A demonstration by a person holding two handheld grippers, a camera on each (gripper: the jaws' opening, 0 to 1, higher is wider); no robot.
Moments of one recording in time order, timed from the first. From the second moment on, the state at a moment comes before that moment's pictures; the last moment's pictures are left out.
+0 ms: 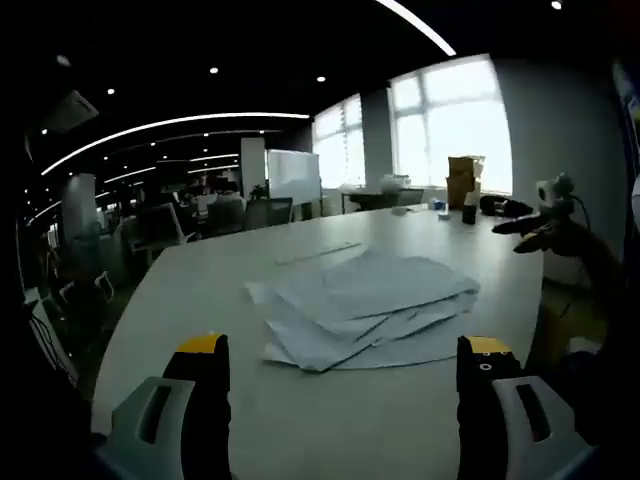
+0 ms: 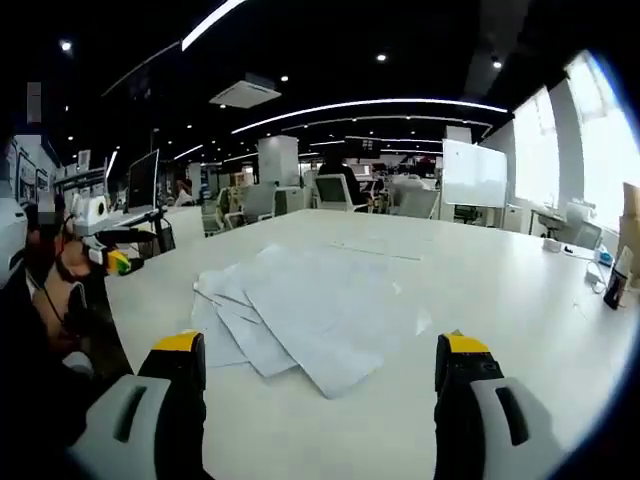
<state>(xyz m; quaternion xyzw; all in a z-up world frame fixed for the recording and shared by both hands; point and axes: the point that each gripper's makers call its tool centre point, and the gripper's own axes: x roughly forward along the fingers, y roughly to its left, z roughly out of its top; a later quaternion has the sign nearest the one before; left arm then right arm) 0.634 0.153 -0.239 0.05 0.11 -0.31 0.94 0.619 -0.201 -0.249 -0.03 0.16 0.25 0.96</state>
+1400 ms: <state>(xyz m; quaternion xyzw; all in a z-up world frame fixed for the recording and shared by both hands) 0.634 0.153 -0.229 0.06 0.10 -0.31 0.94 0.618 -0.197 -0.251 -0.03 0.16 0.25 0.96</state>
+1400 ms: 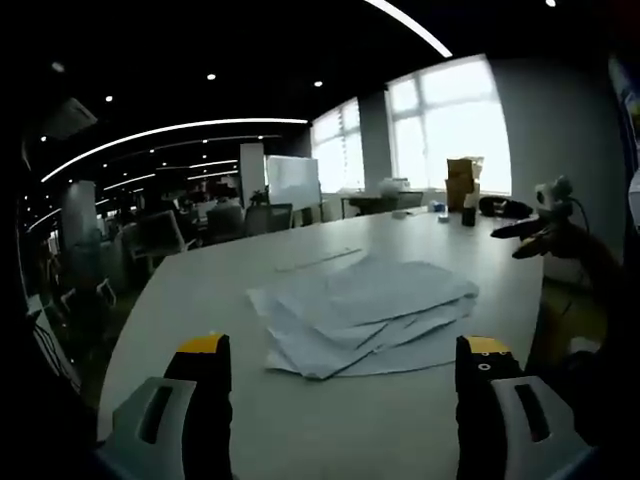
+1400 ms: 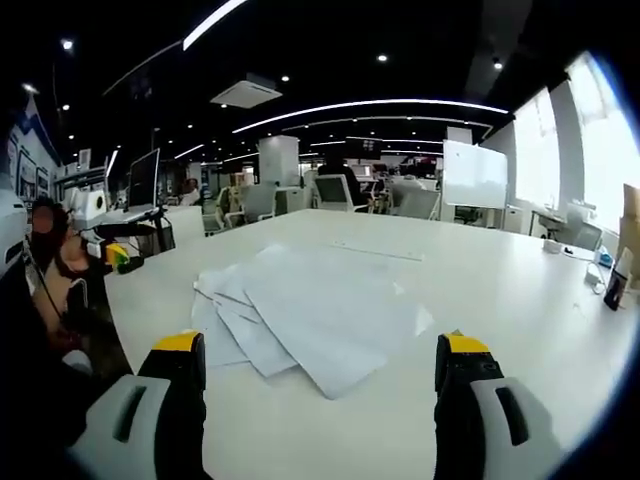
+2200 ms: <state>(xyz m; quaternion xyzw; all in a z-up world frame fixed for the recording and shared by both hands) 0.633 0.149 -0.231 0.06 0.10 -0.31 0.94 0.623 -0.191 -0.245 -0.03 0.15 0.26 0.95</state>
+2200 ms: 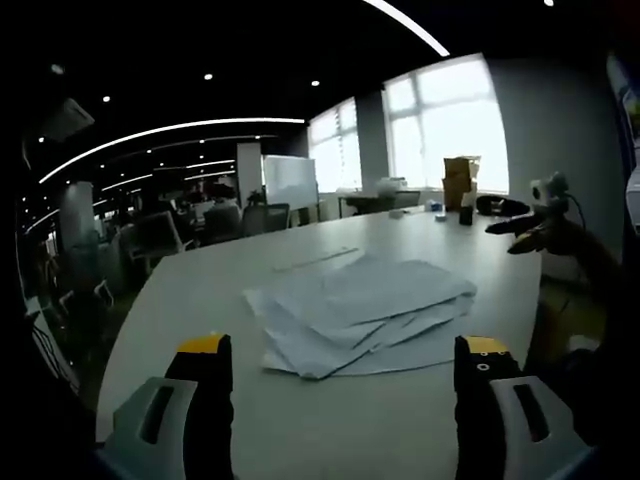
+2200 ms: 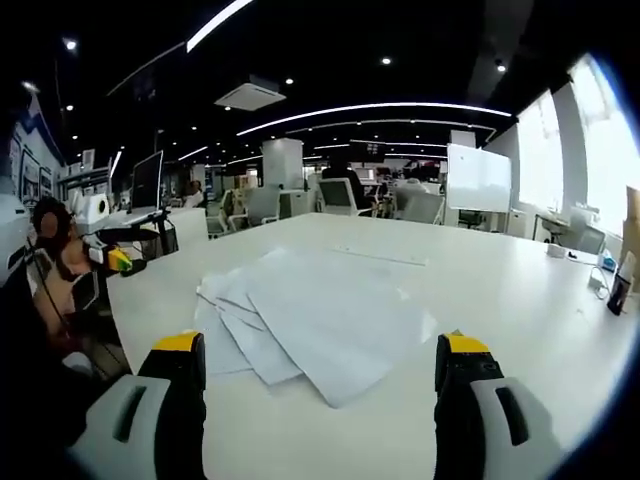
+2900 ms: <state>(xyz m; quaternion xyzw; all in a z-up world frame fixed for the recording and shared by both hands) 0.634 0.147 -0.230 0.06 0.10 -0.32 0.94 0.637 -0.184 -0.240 -0.03 0.14 0.27 0.95</state>
